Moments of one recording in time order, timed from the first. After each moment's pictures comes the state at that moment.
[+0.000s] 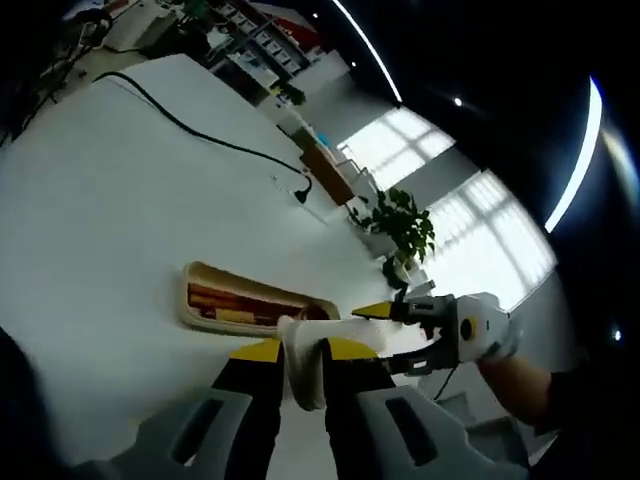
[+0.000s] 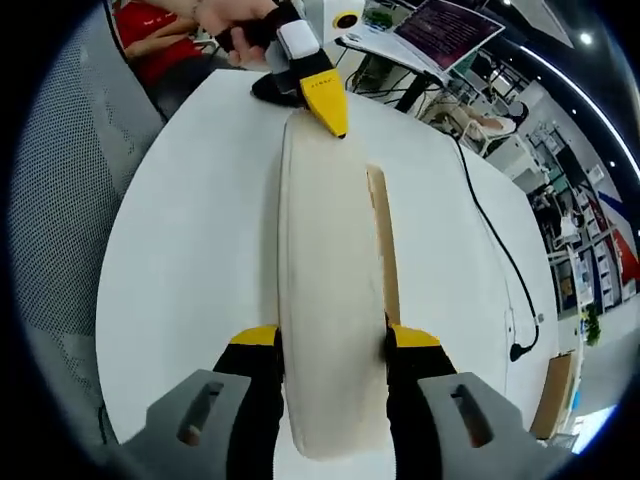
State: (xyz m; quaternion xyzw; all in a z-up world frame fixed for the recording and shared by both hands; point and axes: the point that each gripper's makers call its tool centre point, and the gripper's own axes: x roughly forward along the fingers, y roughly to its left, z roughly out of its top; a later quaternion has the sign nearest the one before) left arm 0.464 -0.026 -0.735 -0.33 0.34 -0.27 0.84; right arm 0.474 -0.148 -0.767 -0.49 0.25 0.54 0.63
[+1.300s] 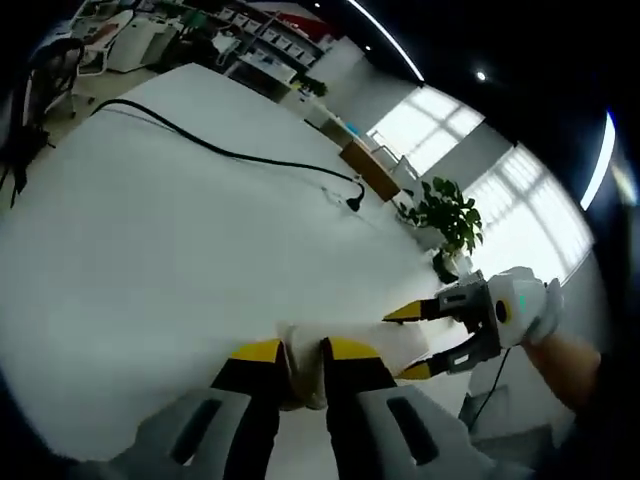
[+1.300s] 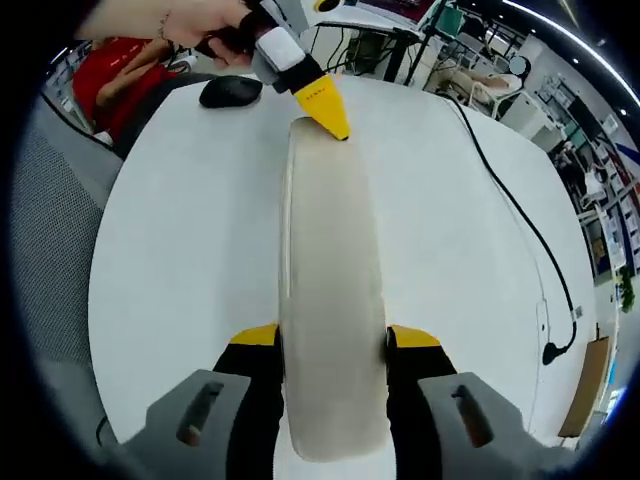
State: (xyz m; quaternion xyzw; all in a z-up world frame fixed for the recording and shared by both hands) left arm 0.528 0.014 -0.769 -0.26 0.38 -0.22 0.86; right arm 0.520 -0.121 -0.795 -0.45 0.34 0.56 0.61
